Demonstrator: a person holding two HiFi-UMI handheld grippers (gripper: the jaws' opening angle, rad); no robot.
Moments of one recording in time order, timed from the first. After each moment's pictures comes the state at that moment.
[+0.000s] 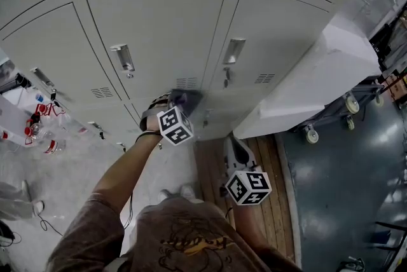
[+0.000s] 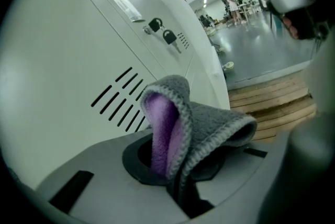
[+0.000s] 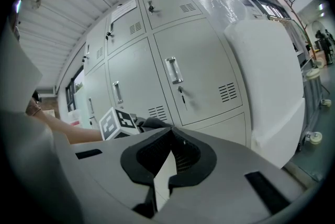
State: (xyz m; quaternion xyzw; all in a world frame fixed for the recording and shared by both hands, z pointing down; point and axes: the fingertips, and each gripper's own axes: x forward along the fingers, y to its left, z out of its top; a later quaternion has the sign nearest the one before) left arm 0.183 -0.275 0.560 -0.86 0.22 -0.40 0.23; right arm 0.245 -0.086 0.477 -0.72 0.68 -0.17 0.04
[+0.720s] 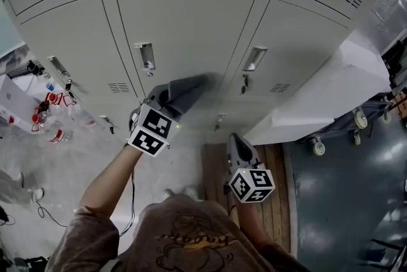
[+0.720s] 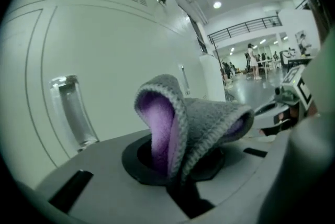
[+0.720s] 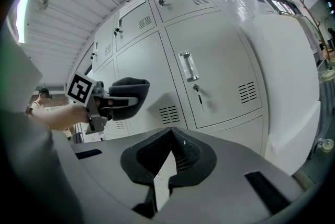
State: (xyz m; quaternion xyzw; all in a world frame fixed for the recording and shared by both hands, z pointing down) left arm 0.111 -0.248 0.407 -0.94 0.26 -0.19 0.08; right arm 0.219 -0.117 0.471 -0.68 0.72 -0.16 0.03
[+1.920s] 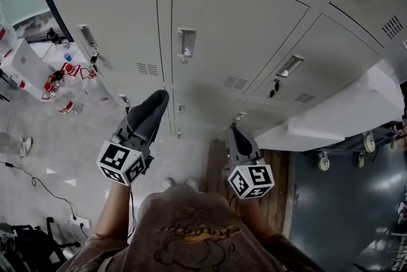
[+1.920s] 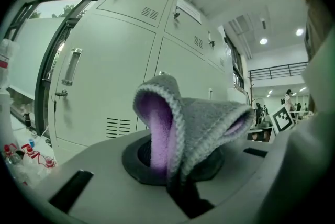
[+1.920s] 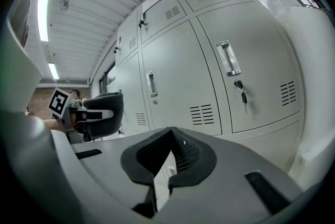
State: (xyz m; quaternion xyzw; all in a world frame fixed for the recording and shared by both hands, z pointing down) left arm -0.062 -0.195 0.433 -0.91 0.40 -0.01 -0.10; right arm 0.144 -0.149 0.466 -0.60 0.79 -0.12 0.00
